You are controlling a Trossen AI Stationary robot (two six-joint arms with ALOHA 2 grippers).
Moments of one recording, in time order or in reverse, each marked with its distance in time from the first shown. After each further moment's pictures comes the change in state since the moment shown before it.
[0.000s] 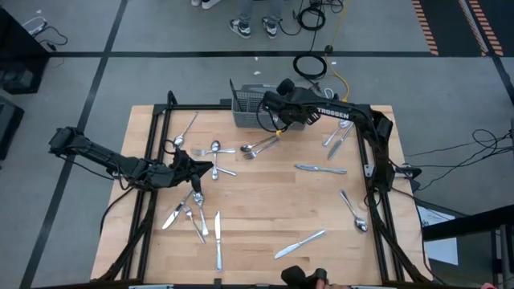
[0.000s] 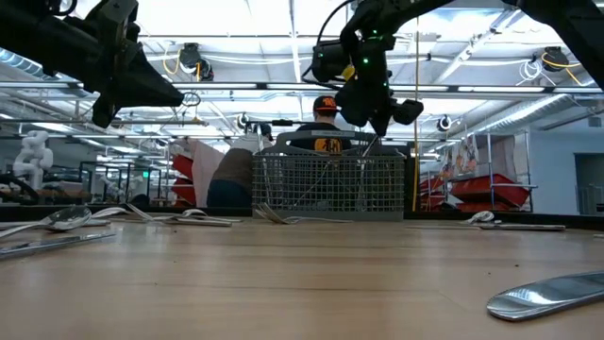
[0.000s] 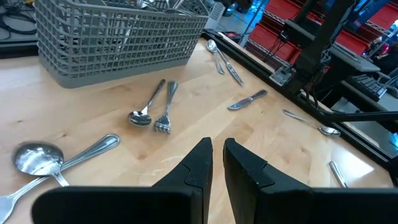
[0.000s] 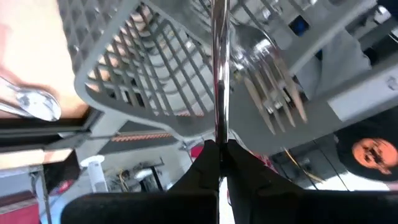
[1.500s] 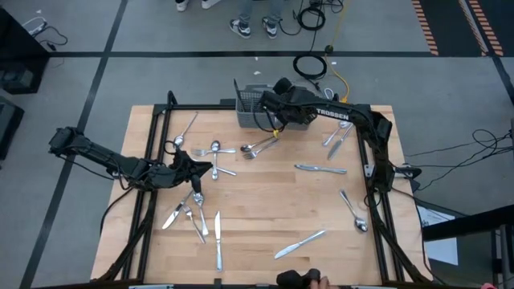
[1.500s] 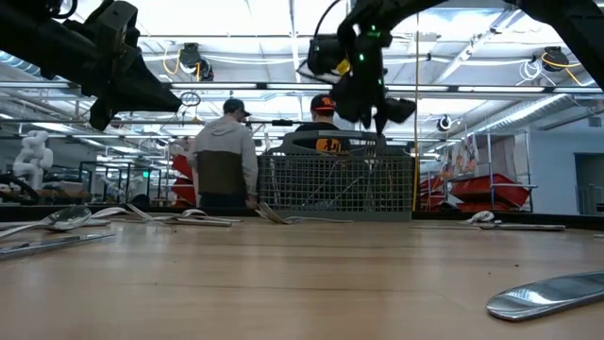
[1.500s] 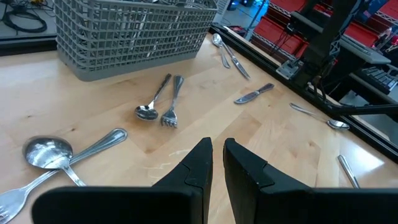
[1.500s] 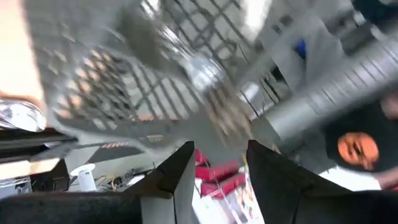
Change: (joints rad) left arm 0.000 0.000 0.000 -0.040 0.000 -0.009; right arm 0.030 -0.001 0.052 0.027 0.033 0.005
